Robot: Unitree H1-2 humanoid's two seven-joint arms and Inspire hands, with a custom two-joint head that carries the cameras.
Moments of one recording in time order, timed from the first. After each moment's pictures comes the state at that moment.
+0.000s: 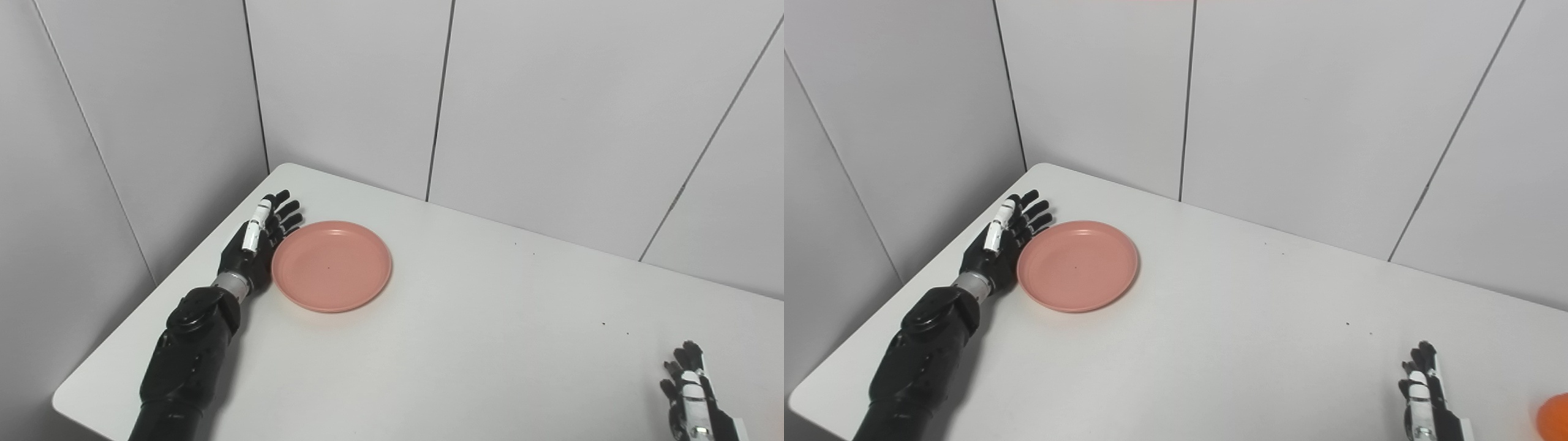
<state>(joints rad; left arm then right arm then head) -0.35 0.34 0.34 0.30 -0.42 0.23 -0.17 -0.05 -0.06 -0.01 -0.14 0.07 0.10 0.06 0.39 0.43</state>
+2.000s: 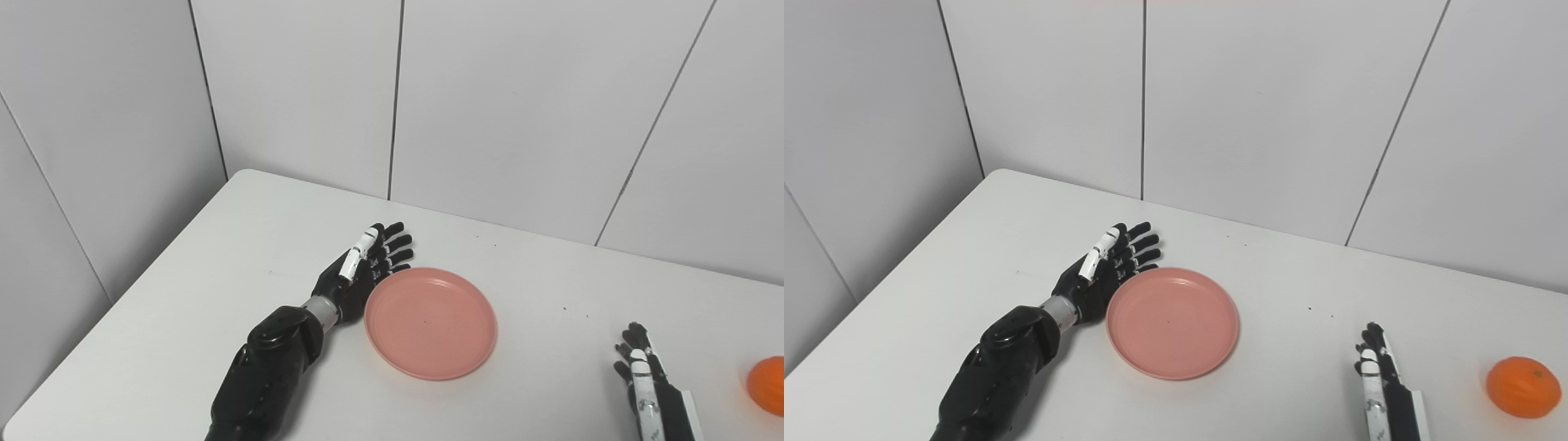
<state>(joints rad) -0.41 0.14 0.08 0.22 -0.41 0.38 -0.21 -0.06 -0.03 0.02 -0.12 -0.04 0.10 -0.01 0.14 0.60</state>
